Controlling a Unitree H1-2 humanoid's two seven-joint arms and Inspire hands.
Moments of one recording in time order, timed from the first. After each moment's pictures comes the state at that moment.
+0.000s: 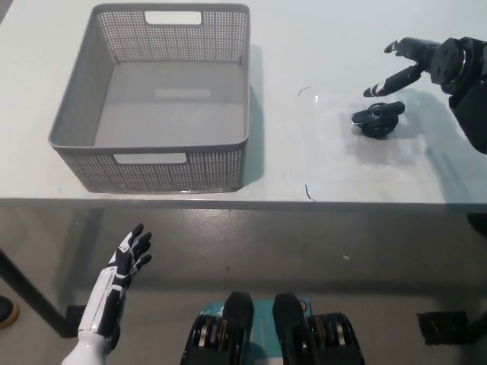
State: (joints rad) left_arm 0.03 0.11 0.01 -0.07 0.02 -0.11 -0.08; right_arm -1.28 -0.35 0.48 1.19 -0.60 0.18 0.41
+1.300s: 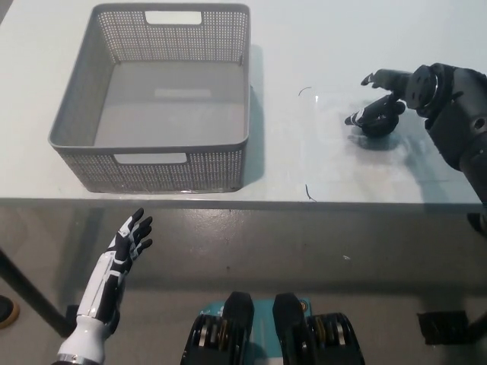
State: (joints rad) left_arm -0.02 0.12 0.02 -0.07 0.00 -0.10 -0.10; right_arm -1.28 -0.27 0.49 1.34 -0.60 0.11 0.39
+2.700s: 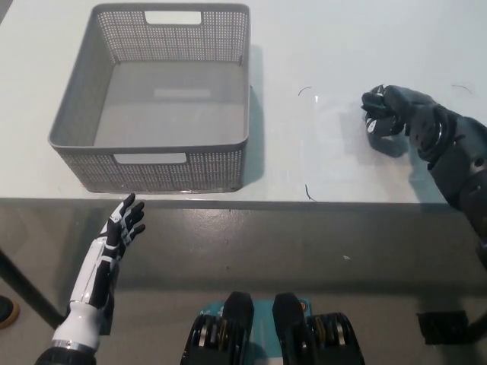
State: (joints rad) left_arm -0.06 0.12 0.05 -0.06 -0.01 -0.10 -0.10; right_arm -1.17 -0.26 0.43 1.41 -0.56 -0.01 0.04
